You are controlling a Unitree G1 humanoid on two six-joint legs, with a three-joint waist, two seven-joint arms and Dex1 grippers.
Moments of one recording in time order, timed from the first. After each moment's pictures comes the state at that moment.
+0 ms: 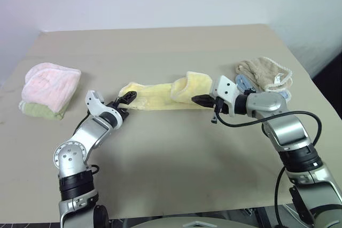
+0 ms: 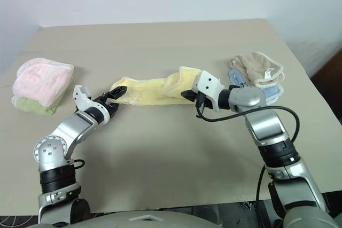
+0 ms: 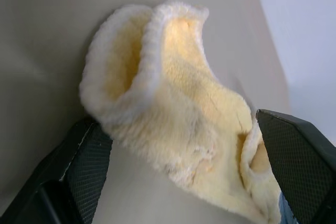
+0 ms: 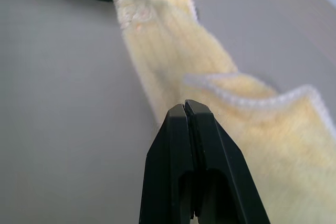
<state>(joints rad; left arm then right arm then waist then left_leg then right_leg) -0.32 0.18 0.41 -0.09 -1.39 0.85 0.49 -0.45 -0.64 0.17 -0.18 0.17 0.42 0.94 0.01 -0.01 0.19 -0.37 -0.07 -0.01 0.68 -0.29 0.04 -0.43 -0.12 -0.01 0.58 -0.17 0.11</state>
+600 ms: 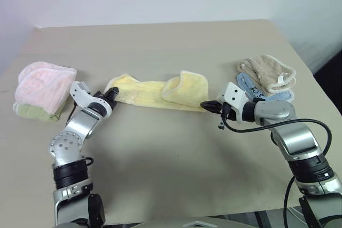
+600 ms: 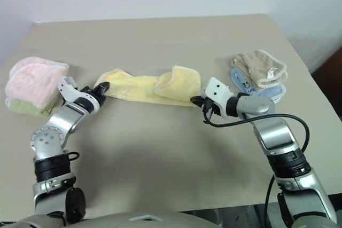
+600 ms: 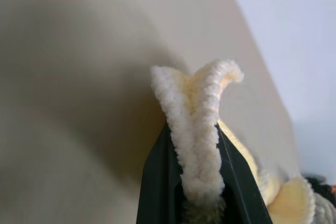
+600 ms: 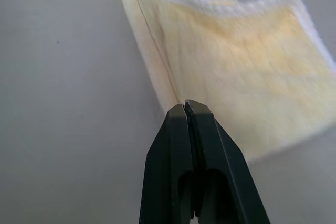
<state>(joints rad) -0.39 0.33 0.47 -0.05 -1.30 0.76 0.30 -0.41 -0.68 0.14 -0.19 0.17 0.44 0.90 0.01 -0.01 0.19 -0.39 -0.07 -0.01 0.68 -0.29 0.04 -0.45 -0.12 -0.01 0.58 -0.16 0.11</state>
